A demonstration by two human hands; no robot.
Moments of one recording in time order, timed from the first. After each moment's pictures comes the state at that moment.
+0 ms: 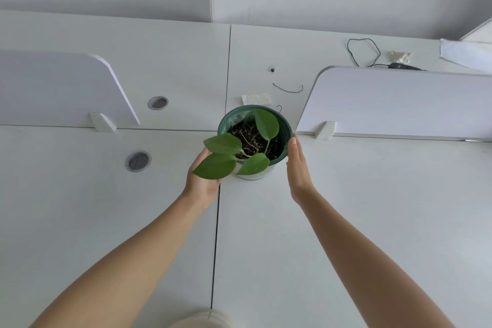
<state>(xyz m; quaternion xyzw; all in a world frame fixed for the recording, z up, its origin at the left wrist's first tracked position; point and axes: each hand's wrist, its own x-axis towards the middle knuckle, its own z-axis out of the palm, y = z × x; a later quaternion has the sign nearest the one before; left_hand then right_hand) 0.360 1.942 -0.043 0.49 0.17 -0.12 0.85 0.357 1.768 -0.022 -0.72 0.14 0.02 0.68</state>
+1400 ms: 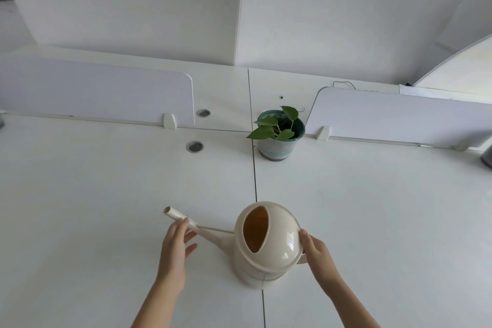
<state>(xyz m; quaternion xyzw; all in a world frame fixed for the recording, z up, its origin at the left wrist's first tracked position) 0.080 2.090 -0.029 0.56 0.28 -0.02 0.78 0.060 1.834 -0.030 -0.80 0.14 0.07 0.58</state>
